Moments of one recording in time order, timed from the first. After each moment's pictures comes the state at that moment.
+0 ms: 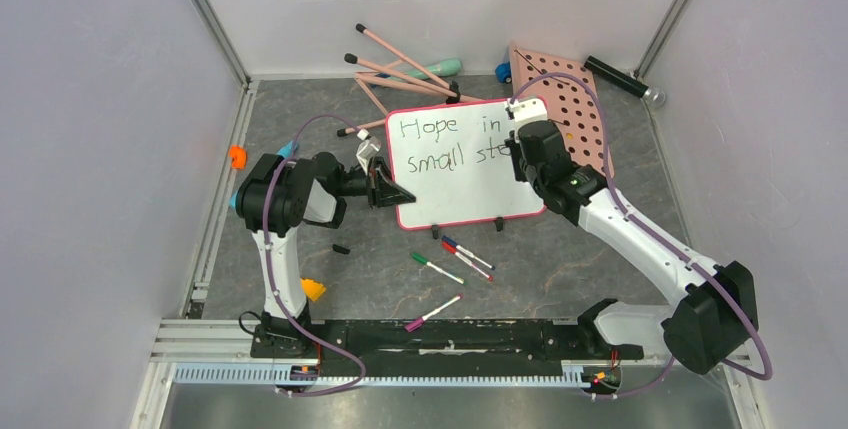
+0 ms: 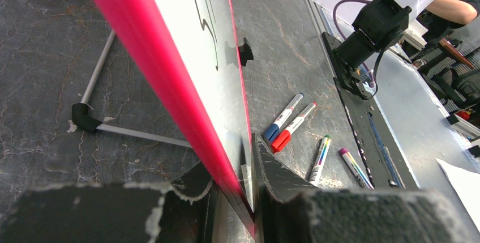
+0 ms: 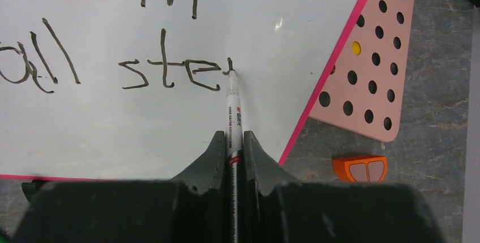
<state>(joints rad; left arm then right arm) -0.19 2.09 0.71 1.47 1.37 -0.57 0.54 1.25 1.00 -0.33 0.38 0.04</state>
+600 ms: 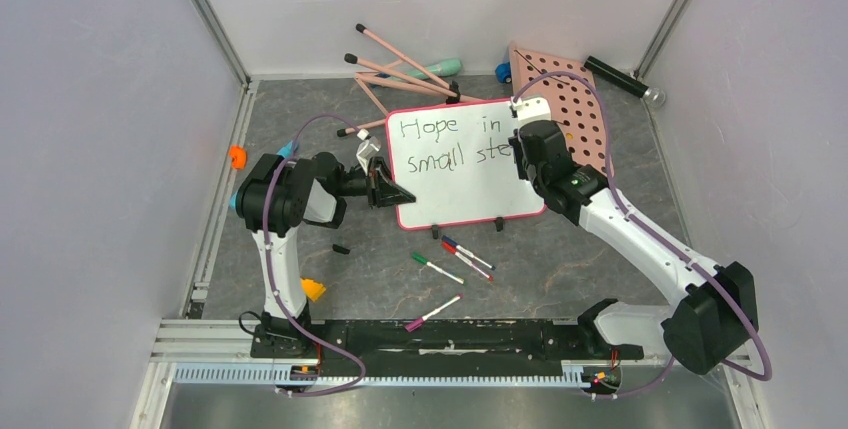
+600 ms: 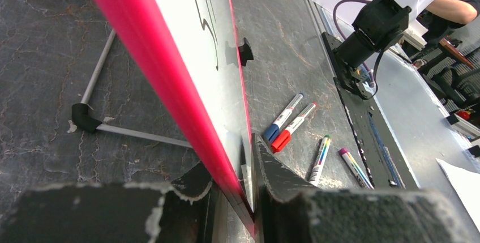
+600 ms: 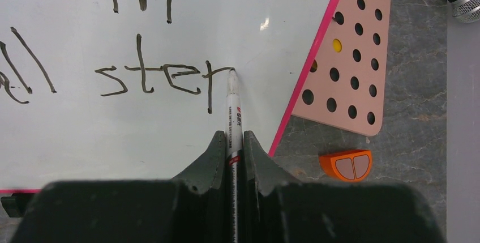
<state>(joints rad) -0.19 2.09 0.71 1.47 1.37 -0.57 0.53 1.25 1.00 -0.32 0.45 0.04</state>
